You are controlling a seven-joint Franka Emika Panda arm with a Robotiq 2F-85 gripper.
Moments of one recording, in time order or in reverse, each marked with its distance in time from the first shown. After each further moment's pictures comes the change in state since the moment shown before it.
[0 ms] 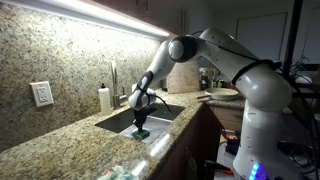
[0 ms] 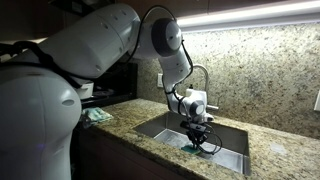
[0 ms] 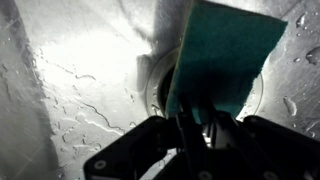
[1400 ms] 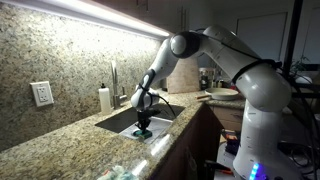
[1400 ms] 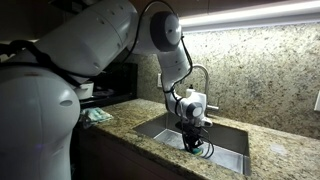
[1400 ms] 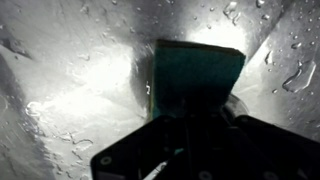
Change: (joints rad) arm -0.020 -0.052 0.021 -0.112 0.076 -0.012 0.109
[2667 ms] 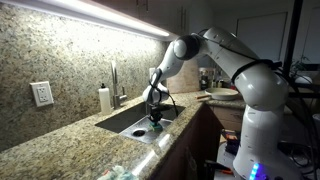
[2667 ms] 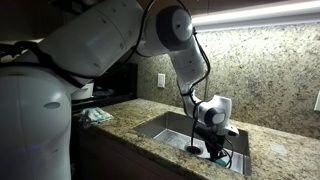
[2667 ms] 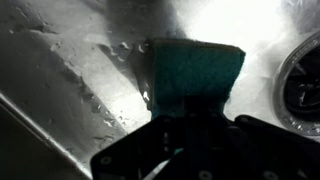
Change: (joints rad) arm -0.120 0.020 -0.077 0.036 0.078 -0.008 0.097
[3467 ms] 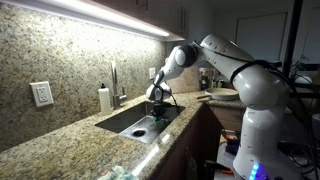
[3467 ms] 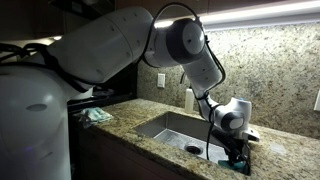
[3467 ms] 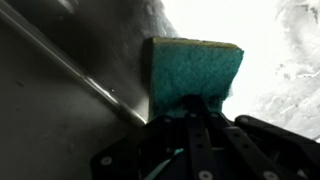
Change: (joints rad) arm -0.107 0.117 0.003 0.214 0.039 -0.011 0.001
